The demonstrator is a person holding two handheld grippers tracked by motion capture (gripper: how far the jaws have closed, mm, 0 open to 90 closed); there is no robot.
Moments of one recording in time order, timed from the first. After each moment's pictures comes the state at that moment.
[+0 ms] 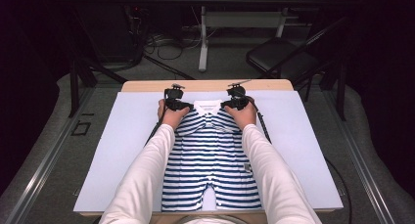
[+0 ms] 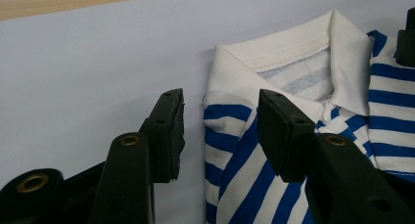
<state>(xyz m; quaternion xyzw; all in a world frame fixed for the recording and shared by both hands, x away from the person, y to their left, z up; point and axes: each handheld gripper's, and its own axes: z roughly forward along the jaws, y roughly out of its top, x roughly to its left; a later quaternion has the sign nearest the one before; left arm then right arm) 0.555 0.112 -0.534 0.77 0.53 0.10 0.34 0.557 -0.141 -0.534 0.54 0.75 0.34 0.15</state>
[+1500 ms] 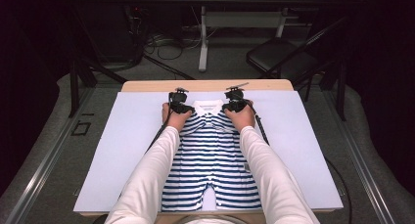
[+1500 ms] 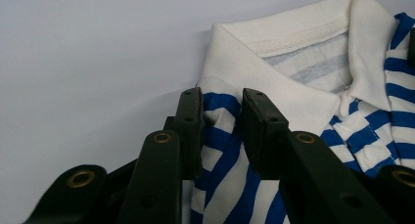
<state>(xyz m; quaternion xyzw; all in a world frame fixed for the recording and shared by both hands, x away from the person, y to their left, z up) 0.553 0.098 -0.550 0.77 0.54 0.11 0.32 0.553 -0.135 -0.545 0.55 0.75 0.33 0.14</state>
